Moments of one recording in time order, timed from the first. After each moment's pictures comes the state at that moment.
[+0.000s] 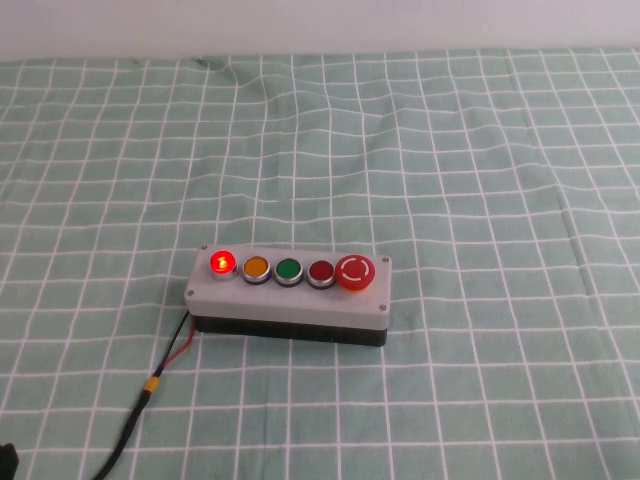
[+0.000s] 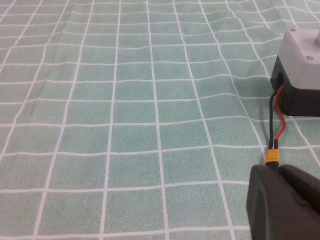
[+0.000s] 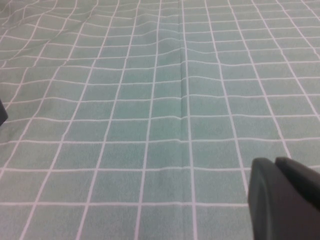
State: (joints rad) right arm 0.06 -0.01 0.02 0.12 0.34 -0.01; left arm -0.11 -0.01 0.03 0.01 0.39 0.03
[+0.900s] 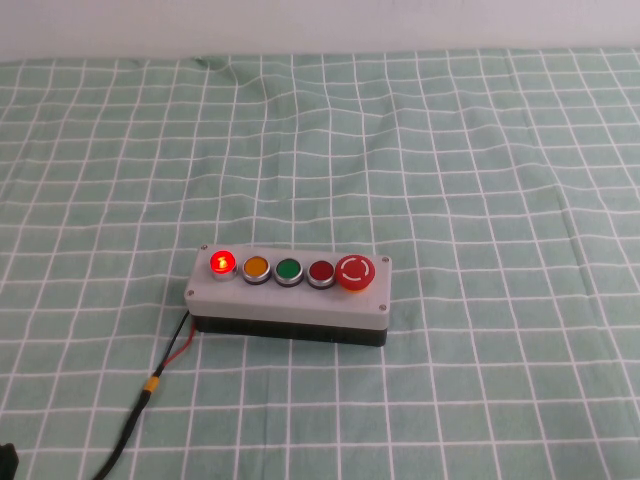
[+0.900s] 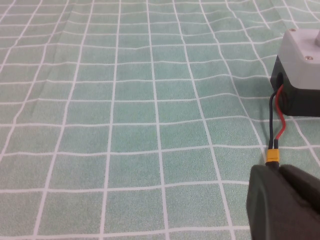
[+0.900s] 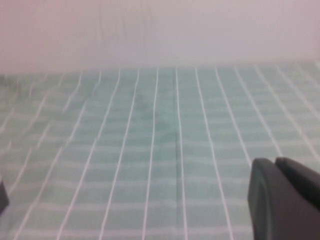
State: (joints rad) right arm 0.06 -0.01 0.02 0.12 0.16 -0.01; left arm -0.11 -0.01 0.03 0.01 0.39 0.03
